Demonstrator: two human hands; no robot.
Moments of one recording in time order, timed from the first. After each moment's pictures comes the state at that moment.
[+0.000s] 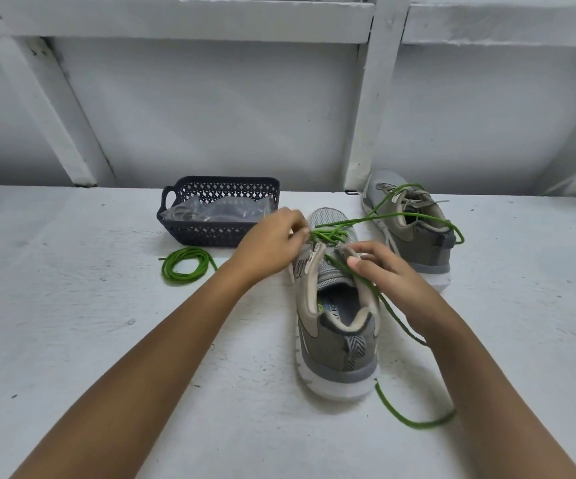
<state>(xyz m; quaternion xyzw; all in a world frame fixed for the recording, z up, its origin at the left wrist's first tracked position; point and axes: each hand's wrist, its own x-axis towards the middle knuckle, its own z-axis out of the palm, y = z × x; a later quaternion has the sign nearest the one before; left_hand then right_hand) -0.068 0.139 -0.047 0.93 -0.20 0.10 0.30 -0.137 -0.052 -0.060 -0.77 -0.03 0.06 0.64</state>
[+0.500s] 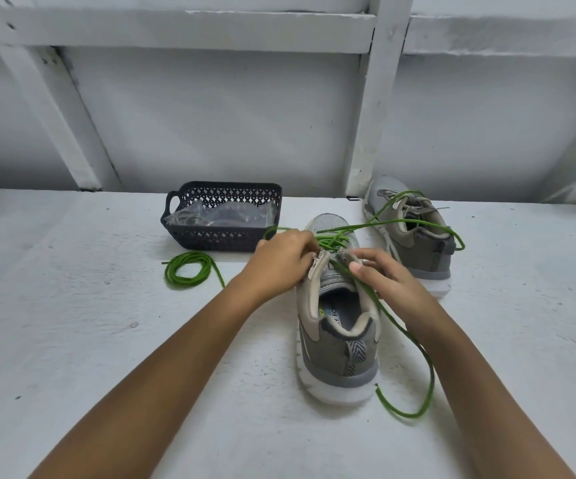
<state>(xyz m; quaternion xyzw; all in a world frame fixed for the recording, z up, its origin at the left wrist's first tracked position) -0.079 0.131 -0.055 0.95 -0.18 0.05 0.23 -0.139 -0.049 -0.062 -0.77 -0.02 0.04 0.64</state>
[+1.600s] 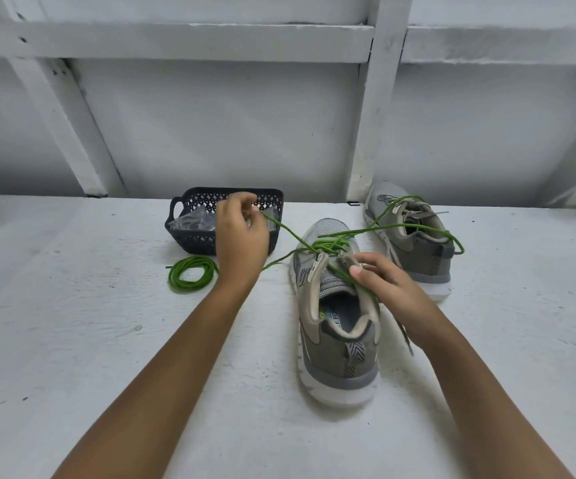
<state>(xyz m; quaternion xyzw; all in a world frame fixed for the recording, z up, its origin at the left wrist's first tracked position) -0.076 0.152 -0.041 0.80 0.03 0.33 0.49 -0.141 -0.049 -0.061 -0.76 -0.02 0.04 0.64</state>
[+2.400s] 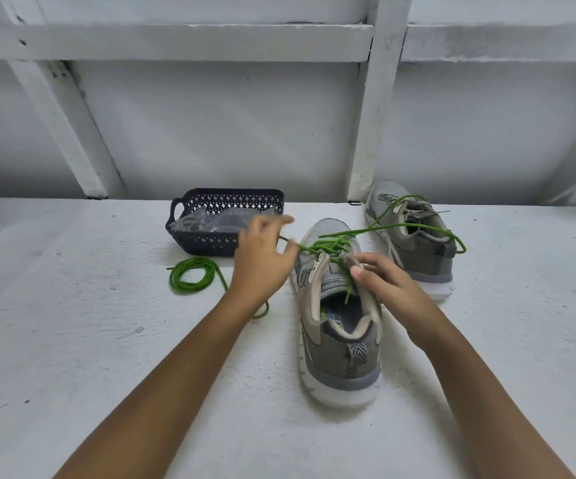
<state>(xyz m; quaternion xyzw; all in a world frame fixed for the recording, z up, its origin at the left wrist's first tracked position) -0.083 0.145 -0.059 0.92 -0.08 0.17 0.36 -0.140 -0.048 -0.064 -0.77 -0.01 0.04 0.64</state>
